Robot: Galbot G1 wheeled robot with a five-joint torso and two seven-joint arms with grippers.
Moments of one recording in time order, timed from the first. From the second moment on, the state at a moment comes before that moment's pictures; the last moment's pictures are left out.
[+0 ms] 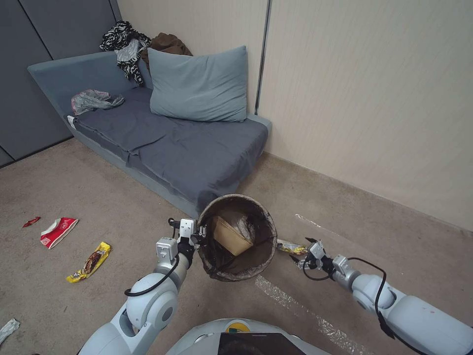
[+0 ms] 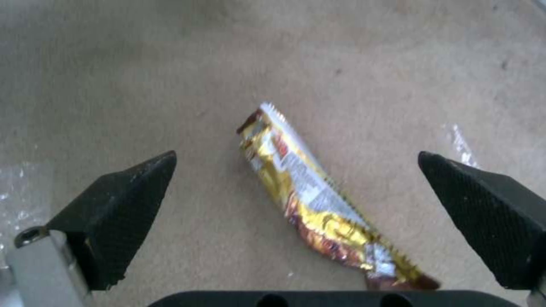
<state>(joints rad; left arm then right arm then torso) 1.46 -1.09 -0.18 -2.25 -0.56 0.42 -0.37 -1.20 0.61 -0.09 1.50 0.49 0.12 -0.08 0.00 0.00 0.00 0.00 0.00</state>
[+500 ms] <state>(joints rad) 1.48 -1.09 -0.19 -2.27 -0.56 0.42 -0.37 -1.14 0.69 -0.13 1.37 0.45 0.14 -0.08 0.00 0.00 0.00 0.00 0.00</state>
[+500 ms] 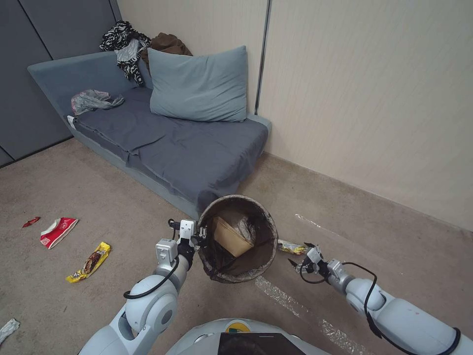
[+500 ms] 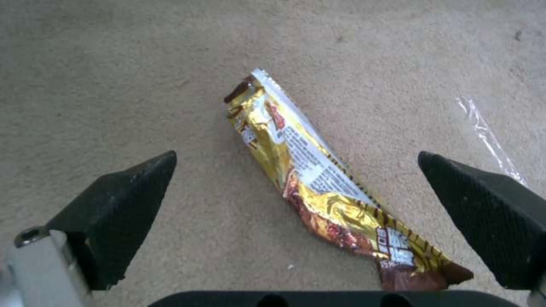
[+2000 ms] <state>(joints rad) 1.46 -1.10 -0.19 -2.25 -0.55 0.41 -0.37 -0.97 0.85 -0.19 1.02 0.38 0.19 -0.10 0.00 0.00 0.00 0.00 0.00</state>
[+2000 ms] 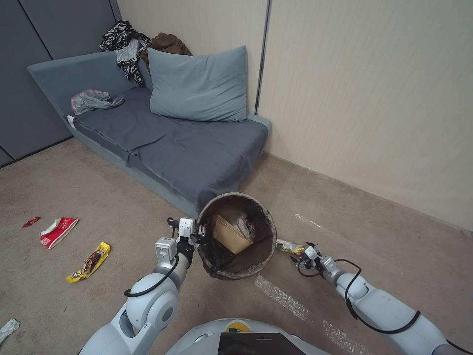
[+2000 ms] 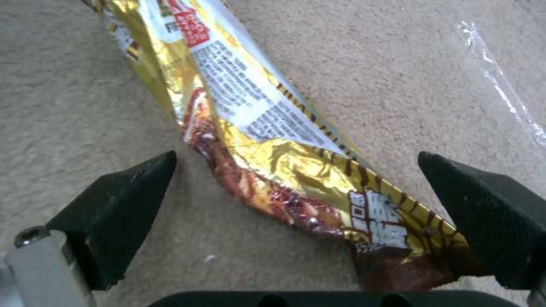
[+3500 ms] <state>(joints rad) 1.46 -1.10 -0.18 -2.25 -0.56 0.41 -0.37 -0.93 0.89 -0.20 0.95 0.35 0.21 -0.10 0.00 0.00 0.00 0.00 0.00</state>
